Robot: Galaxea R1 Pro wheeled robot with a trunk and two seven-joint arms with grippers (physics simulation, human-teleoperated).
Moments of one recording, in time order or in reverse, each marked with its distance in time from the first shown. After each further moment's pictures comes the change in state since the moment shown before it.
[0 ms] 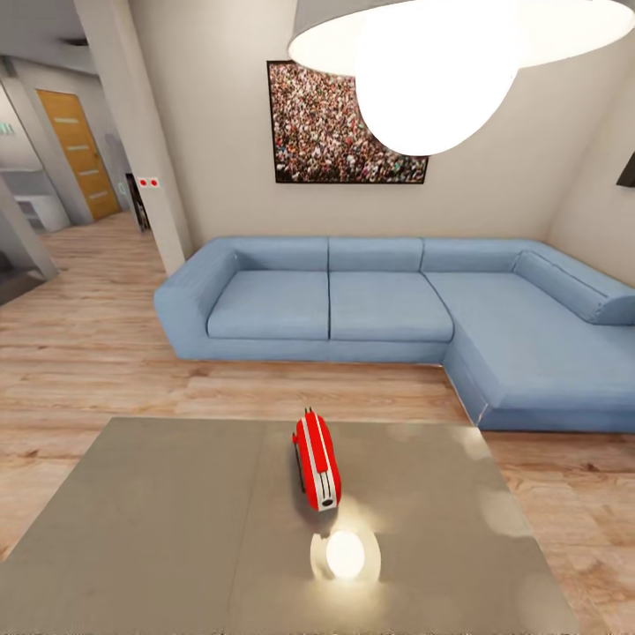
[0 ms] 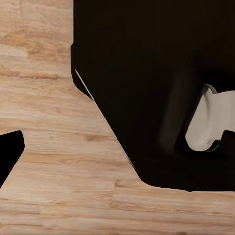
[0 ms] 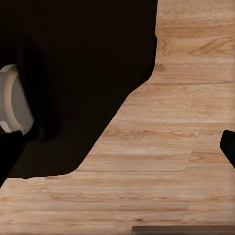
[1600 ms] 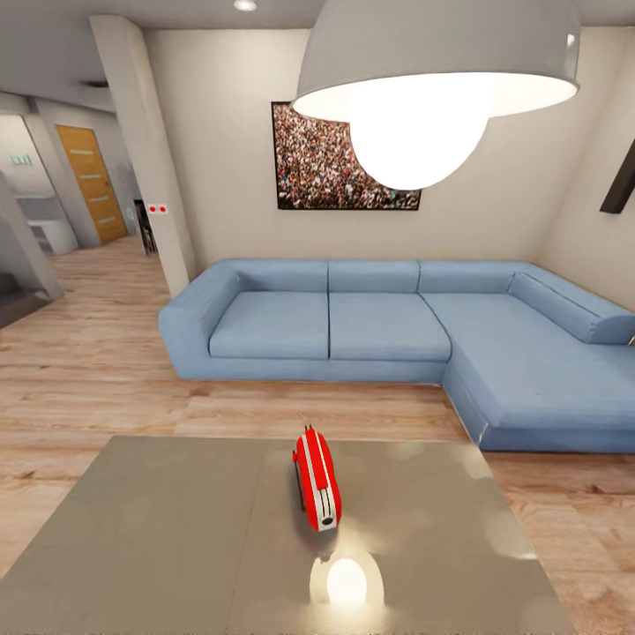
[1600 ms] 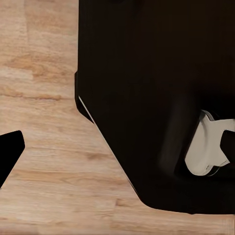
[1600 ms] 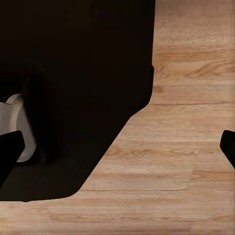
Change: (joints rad) left arm 0.000 0.003 0.001 0.003 -0.001 0.000 0.009; right arm 0.000 -0.002 0.000 0.000 -0.006 0.001 0.000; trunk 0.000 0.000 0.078
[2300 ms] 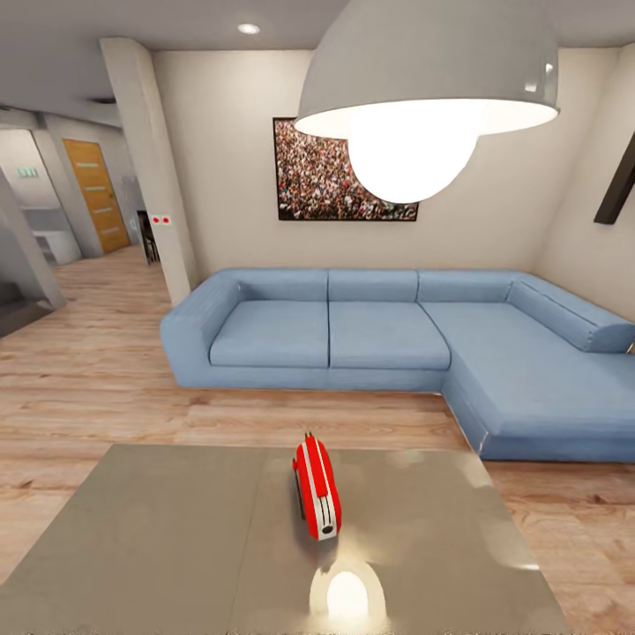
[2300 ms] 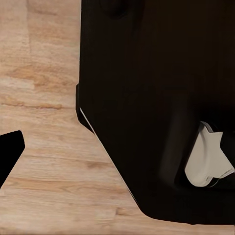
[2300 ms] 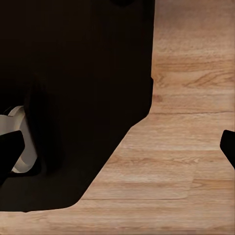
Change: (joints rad) left arm 0.000 0.003 0.000 0.000 0.000 0.000 0.000; right arm 0.000 0.000 0.000 0.000 0.000 0.000 0.000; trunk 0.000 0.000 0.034
